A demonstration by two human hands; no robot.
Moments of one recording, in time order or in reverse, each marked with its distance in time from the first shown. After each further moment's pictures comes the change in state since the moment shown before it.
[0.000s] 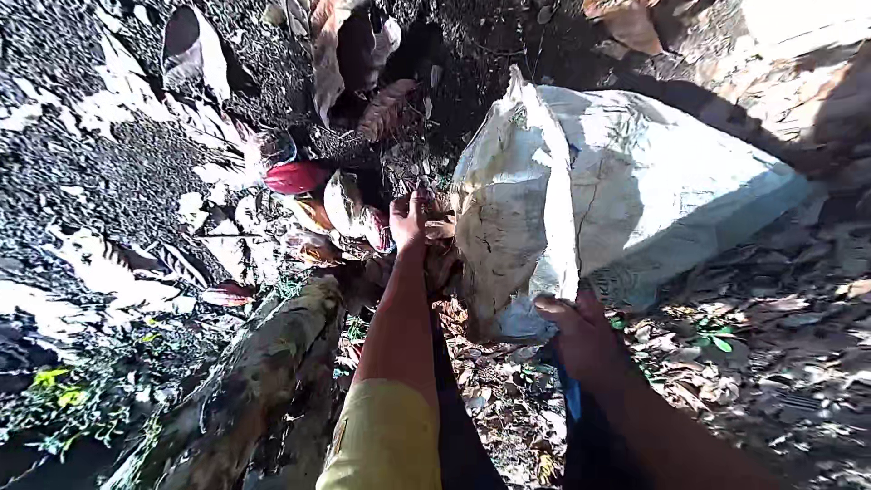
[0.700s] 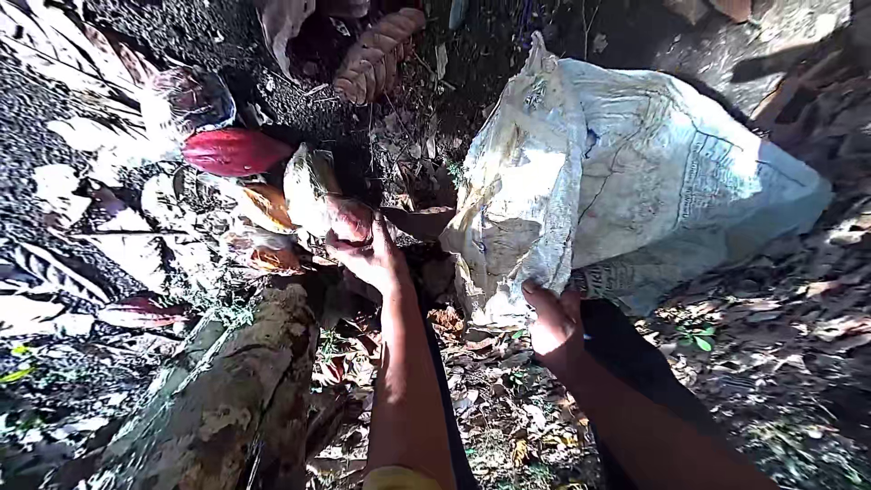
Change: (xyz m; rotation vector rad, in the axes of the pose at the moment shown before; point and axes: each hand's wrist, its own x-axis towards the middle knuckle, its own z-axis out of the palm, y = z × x) left_hand 0.025 -0.073 -0.024 -0.157 0.594 0.082; right_hand 0.086 0.099 0.084 0.006 0.171 -0.140
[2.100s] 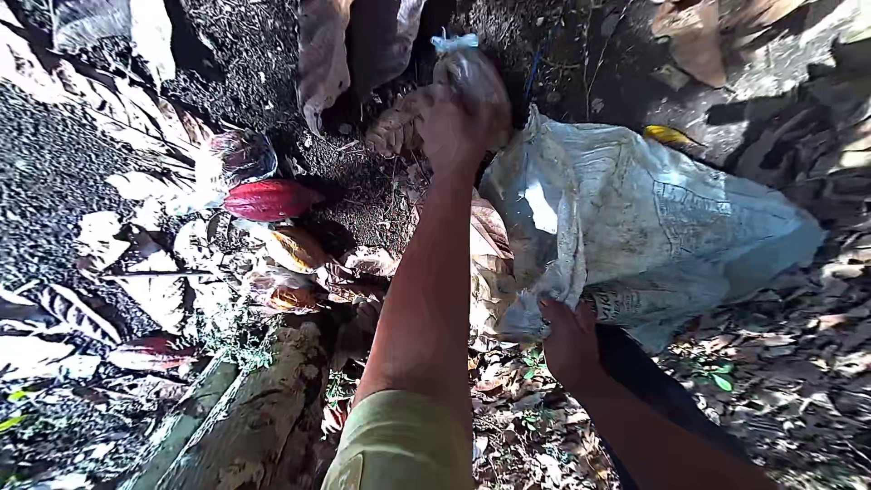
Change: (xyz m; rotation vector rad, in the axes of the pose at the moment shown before) left_hand 0.065 0.180 0.162 0.272 -0.664 0.326; right_hand 0.033 -0.009 0.025 -0.055 0.039 0.015
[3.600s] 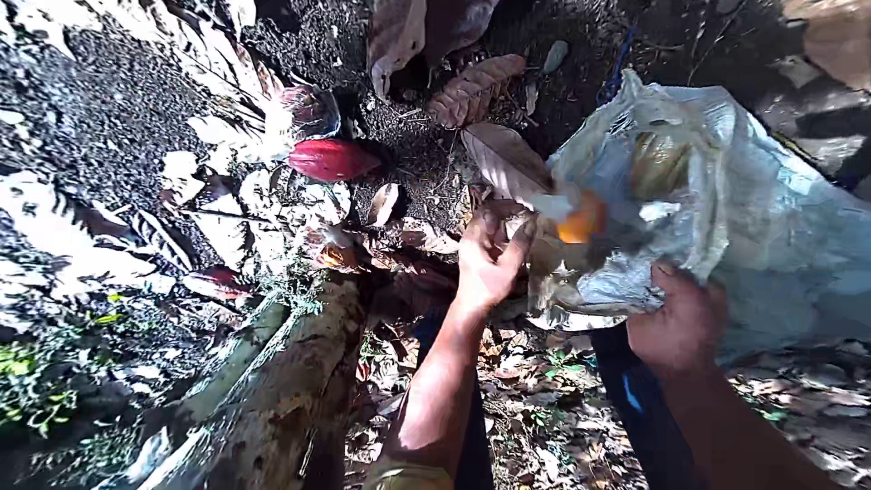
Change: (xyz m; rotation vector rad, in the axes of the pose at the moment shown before) left_hand -0.176 -0.098 -0.050 -0.576 -0.024 0.128; right_hand 0.042 -0.027 -0.005 0.118 -0.009 -0.147
